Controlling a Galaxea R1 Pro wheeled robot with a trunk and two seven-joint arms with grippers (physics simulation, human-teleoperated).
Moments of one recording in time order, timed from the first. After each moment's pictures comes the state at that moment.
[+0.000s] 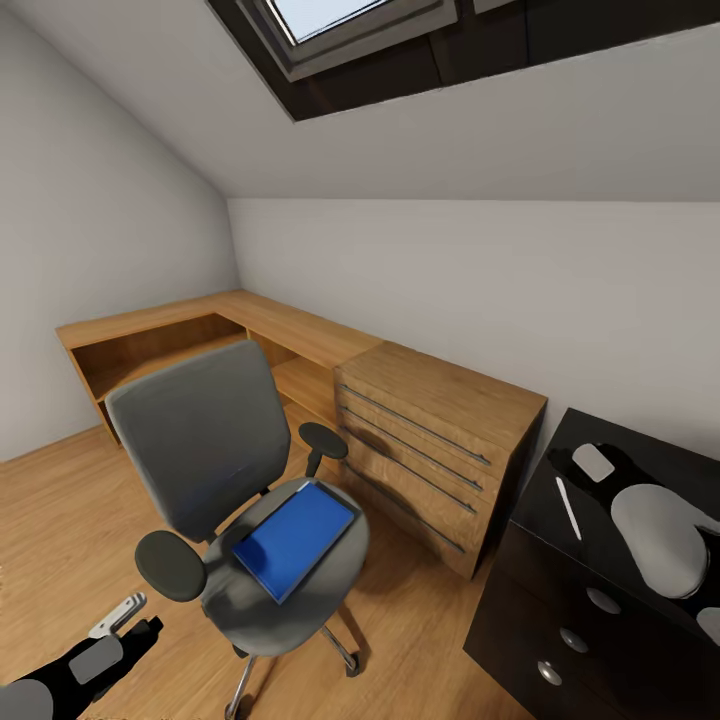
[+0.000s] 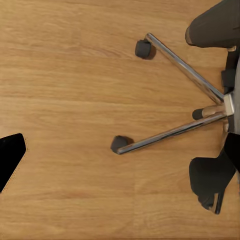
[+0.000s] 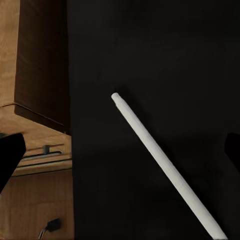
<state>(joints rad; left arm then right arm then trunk) -0.64 0.35 -1.10 -0.18 1.94 0.04 0.15 -1.15 -0.27 -0.47 -0.16 -0.27 0.31 -0.34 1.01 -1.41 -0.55</state>
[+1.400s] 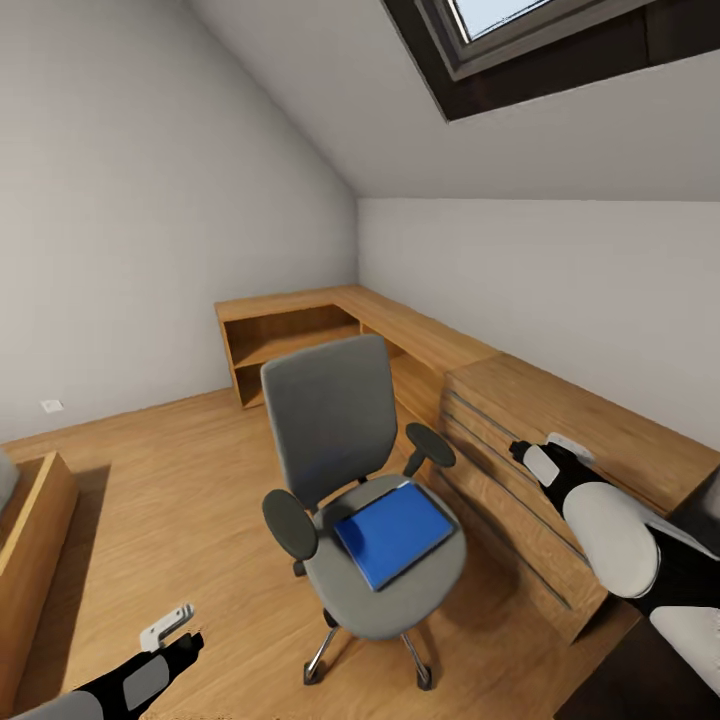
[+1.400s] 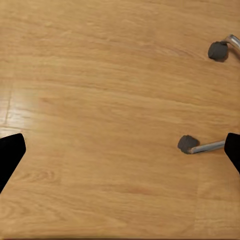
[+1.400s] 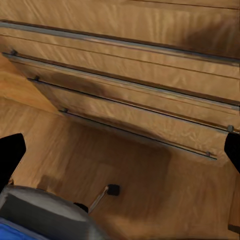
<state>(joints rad) -0.62 0.21 -1.24 -0.14 1.84 -0.03 0.15 -1.15 -0.13 -0.47 -0.16 -0.08 0.16 -0.35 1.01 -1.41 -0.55</state>
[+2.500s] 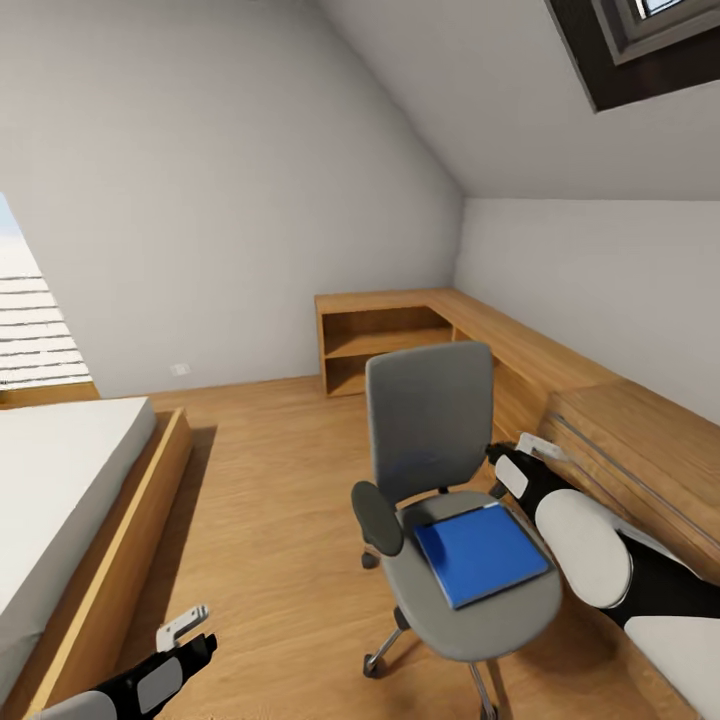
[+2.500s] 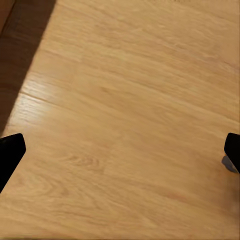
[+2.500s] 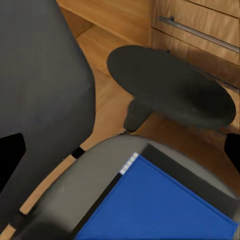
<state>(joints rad) -0.62 0.17 -1.24 -0.14 1.79 -0.03 0.15 -1.12 -0.04 -0.46 -0.15 0.04 0.06 -0.35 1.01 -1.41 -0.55</state>
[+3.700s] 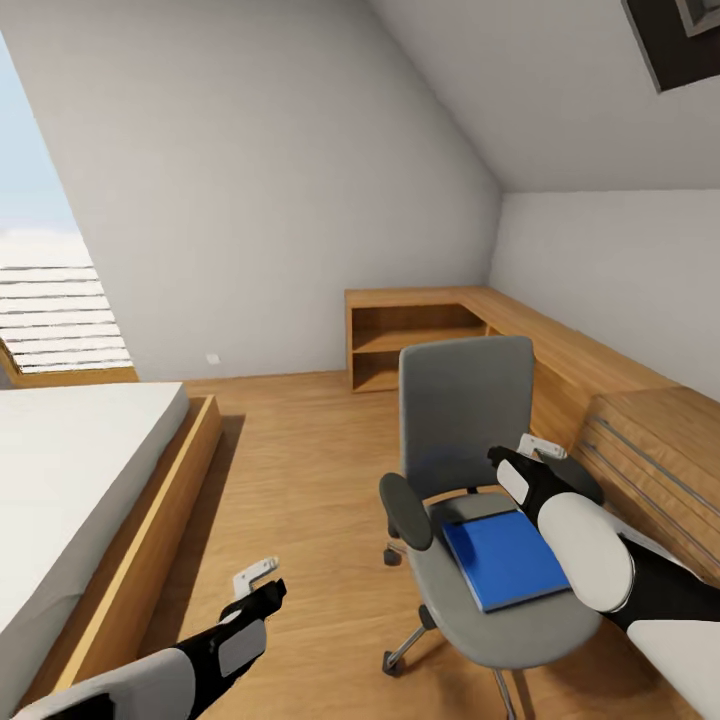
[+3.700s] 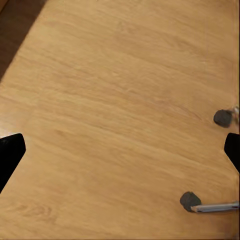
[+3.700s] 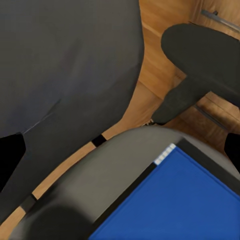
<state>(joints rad) -0.70 0.01 -1.33 -0.25 1.72 -0.25 0.33 -1.11 -0.05 -0.46 -0.15 0.12 0.07 -0.35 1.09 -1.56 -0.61</state>
